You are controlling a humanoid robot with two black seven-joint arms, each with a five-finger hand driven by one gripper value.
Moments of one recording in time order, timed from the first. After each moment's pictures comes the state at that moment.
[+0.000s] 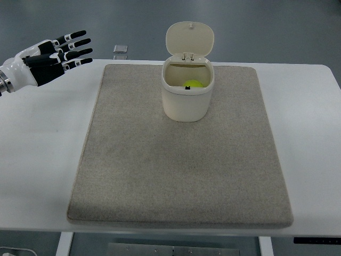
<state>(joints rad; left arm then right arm) -0.96 0.81 -0.22 -0.95 -0.27 -0.61 -0.15 0.02 0.00 0.01 0.21 0.05 -0.11 0.23</state>
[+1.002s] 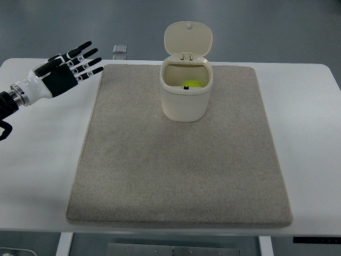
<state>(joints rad) -0.86 0.73 -0.28 -0.94 -0.57 -0.61 -0.01 0.01 0.00 0.01 0.23 0.05 -0.11 0.23</state>
